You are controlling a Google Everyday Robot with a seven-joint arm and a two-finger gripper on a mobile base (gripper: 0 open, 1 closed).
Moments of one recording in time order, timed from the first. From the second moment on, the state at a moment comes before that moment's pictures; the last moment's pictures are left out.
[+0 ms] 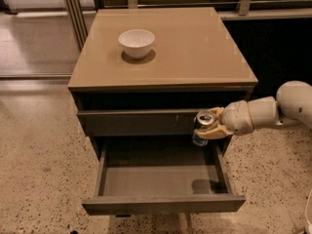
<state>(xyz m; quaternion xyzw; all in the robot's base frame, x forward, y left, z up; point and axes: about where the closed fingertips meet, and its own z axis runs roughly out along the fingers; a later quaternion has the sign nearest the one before) 0.550 -0.150 0.716 -0.58 0.64 0.28 0.41</state>
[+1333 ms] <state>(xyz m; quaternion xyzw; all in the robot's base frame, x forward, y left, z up) 0.546 -0.146 0.879 -0.59 0.64 0.28 0.41</state>
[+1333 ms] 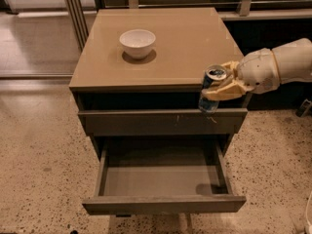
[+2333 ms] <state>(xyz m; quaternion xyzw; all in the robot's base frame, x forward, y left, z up) 0.570 -0.174 0.974 -0.54 0.67 0.28 0.43</state>
